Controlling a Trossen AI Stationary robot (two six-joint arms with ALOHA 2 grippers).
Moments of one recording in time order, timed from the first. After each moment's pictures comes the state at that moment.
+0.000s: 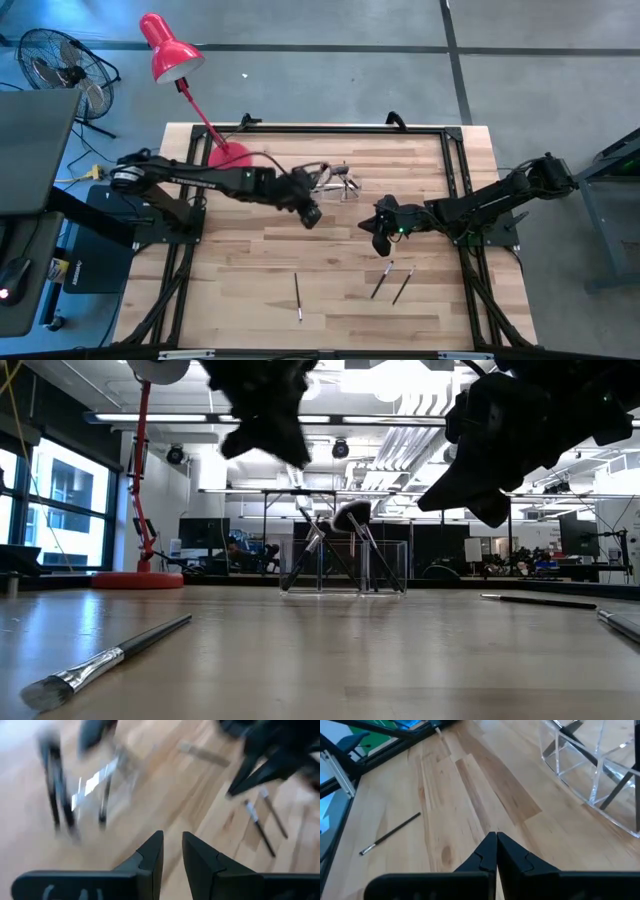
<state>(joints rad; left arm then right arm) -0.01 1.52 1.23 -0.50 -0.17 -0.67 0.18 1.28 0.44 0.34 0.23 0.60</state>
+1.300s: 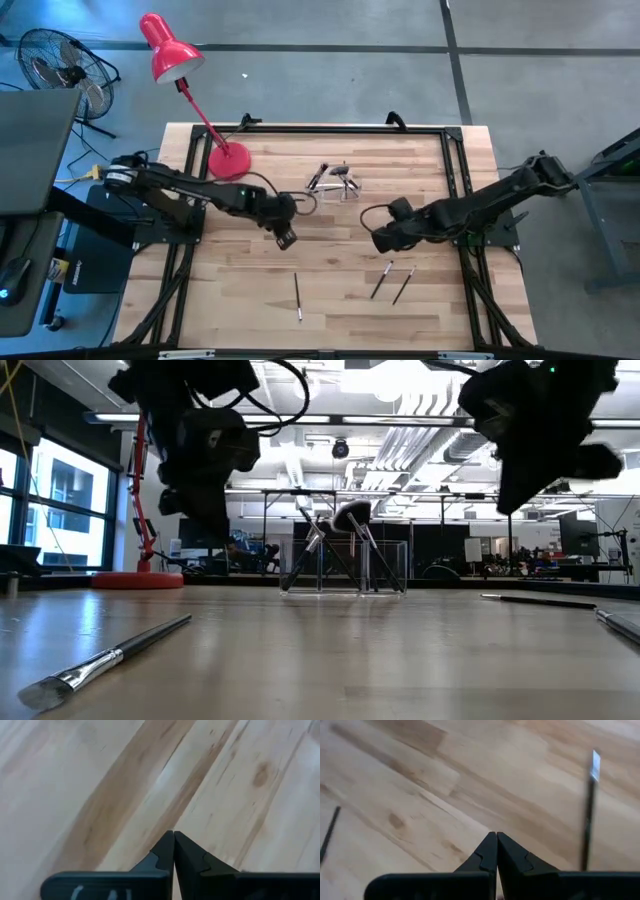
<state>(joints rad) -0.08 1.48 0.90 -0.46 -0.03 -0.69 0.33 1.31 0.85 -0.74 0.33 1.41</state>
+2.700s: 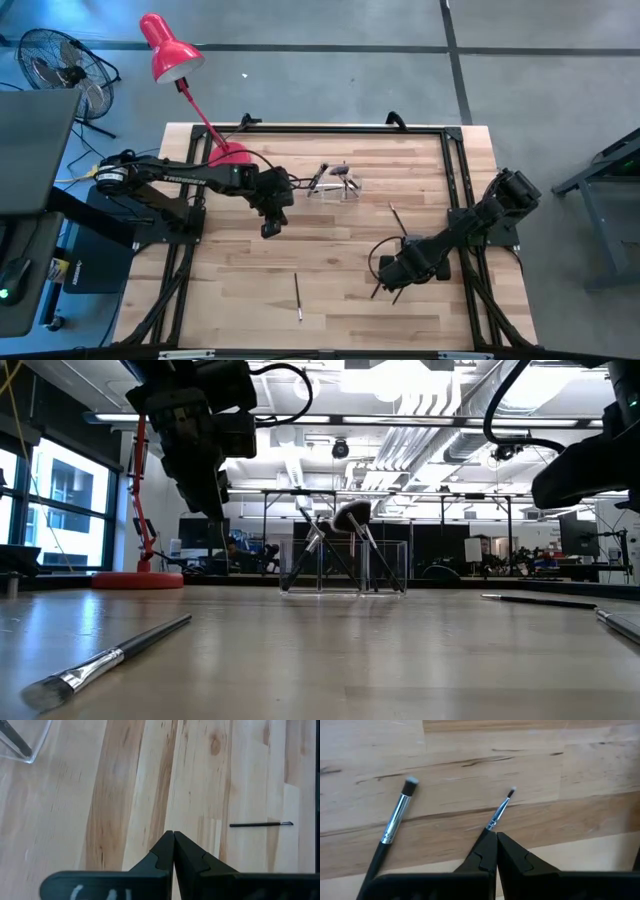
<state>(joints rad) 0.14 1.40 0.89 -0.52 0.33 -0.15 0.55 1.68 1.00 -1.00 -0.10 2.19</state>
